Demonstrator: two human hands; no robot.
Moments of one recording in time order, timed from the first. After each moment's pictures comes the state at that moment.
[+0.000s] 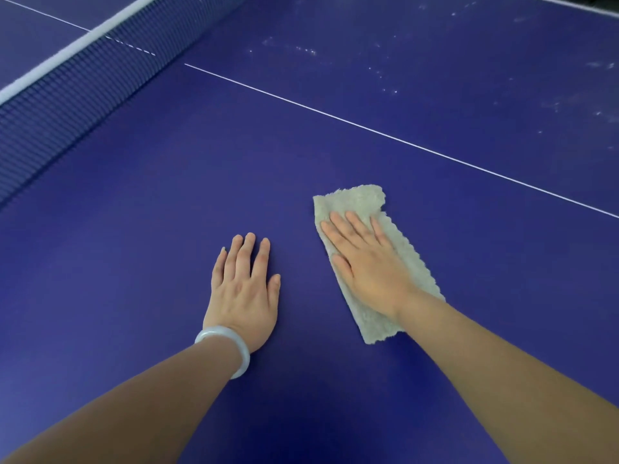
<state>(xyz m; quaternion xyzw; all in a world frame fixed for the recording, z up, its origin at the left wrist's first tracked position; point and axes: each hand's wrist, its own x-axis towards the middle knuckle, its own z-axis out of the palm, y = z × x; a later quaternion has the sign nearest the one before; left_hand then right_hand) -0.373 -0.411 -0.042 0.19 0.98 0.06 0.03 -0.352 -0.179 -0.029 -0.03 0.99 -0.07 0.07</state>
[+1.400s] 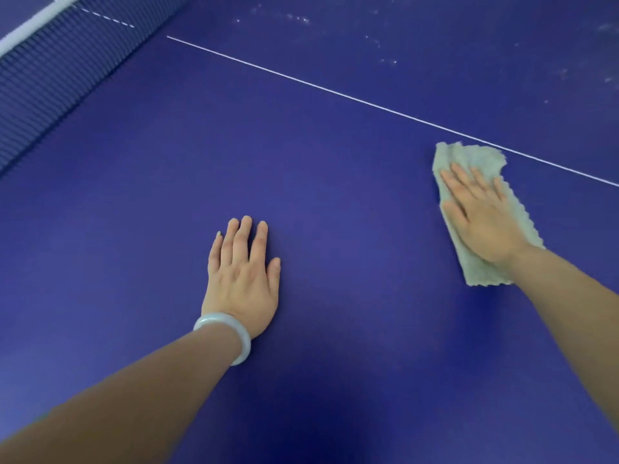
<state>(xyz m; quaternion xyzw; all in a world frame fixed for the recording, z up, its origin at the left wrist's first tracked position) -0.372 -0.411 -0.042 0.19 0.98 0.07 0.03 -0.328 -0.025 -0.027 0.15 0.98 -0.07 0.06</state>
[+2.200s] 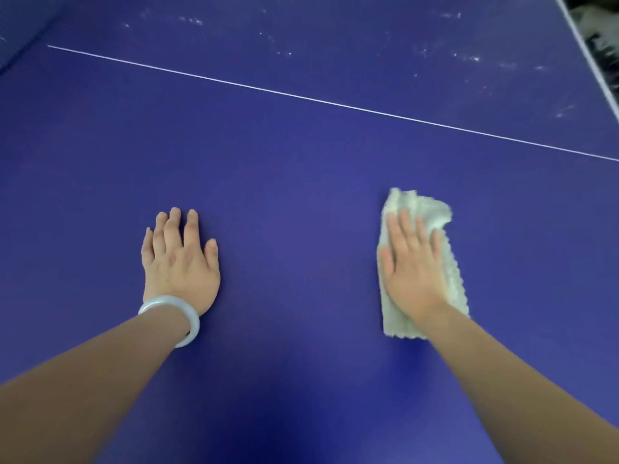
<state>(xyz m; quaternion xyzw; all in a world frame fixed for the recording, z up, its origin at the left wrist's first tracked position) -0.370 -0.412 -0.043 0.20 0.98 0.10 0.01 -0.174 -0.130 -0.030 0.33 0.94 -0.04 0.01</state>
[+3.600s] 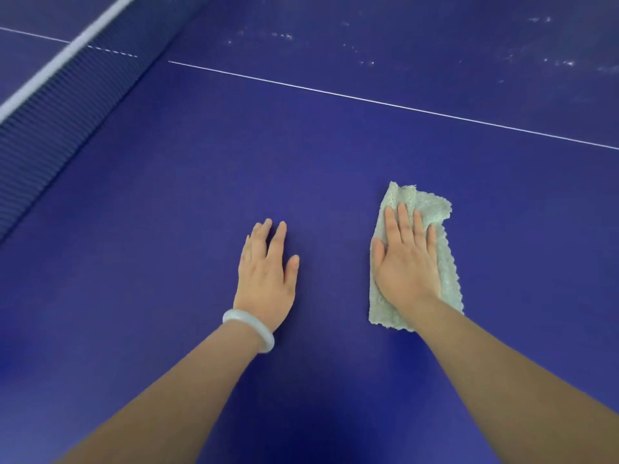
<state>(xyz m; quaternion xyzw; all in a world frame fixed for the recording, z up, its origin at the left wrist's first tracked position) -0.352 -0.463 -0.028 0.25 0.93 0.26 0.08 -0.268 -0.250 -0.037 0.31 0.95 -0.07 0.03</state>
